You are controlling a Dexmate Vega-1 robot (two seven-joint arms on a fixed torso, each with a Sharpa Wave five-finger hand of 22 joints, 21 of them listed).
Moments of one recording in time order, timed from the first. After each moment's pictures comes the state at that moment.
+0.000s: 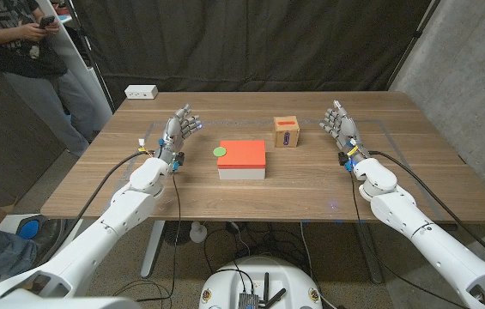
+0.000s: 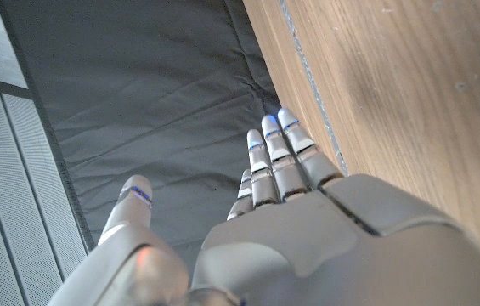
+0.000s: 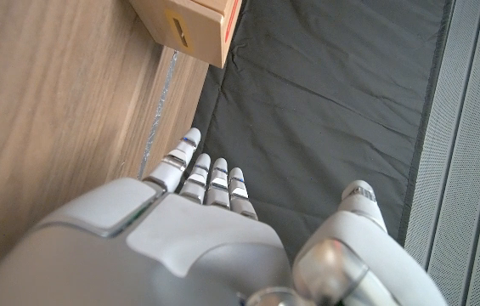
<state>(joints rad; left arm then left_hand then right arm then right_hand) 0.95 0.59 0.33 -1.51 -0.57 -0.21 0.17 0.04 -0.08 0.59 -0.15 0.17 0.07 0.08 0.20 0.17 0.55 0.04 0.33 0.21 0.61 0.00 0.33 0.20 0.50 0.06 0.39 0.23 -0.95 -0.56 -0.34 -1.45 0.61 0.30 -0.07 0.11 0.00 0.27 -0.14 0.18 0.02 0.12 0.20 0.18 0.08 0.11 0.20 0.19 0.01 0.07 0.20 0.37 0.26 0.07 0.19 0.17</state>
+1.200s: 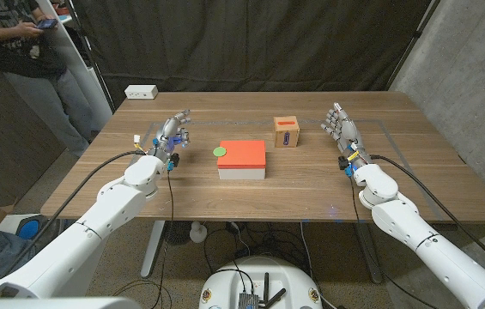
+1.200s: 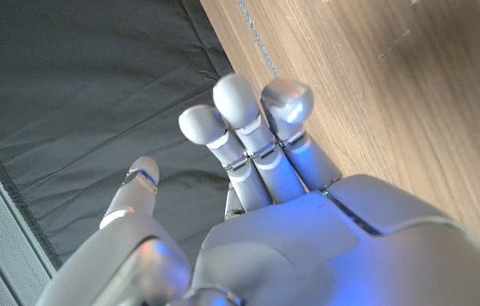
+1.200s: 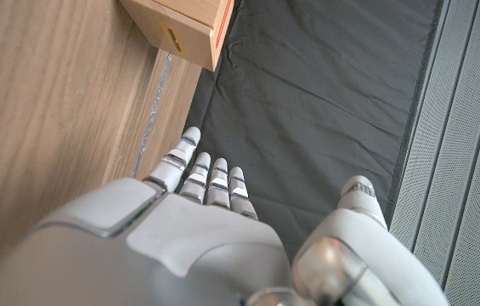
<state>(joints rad) 1.02 0.69 0.29 -1.75 -0.58 0.08 0.35 0.15 -0.08 0.69 -0.15 0.17 0.45 0.15 0.19 0.18 1.43 -0.19 1.14 0.72 1.41 -0.21 1.23 0.64 1.16 -0.21 1.39 1.24 -1.03 -0.57 -0.32 -1.56 0.57 0.31 -0.15 0.13 0.01 0.28 -0.15 0.18 0.03 0.12 0.20 0.18 0.09 0.10 0.20 0.19 0.01 0.08 0.21 0.37 0.27 0.07 0.20 0.17</state>
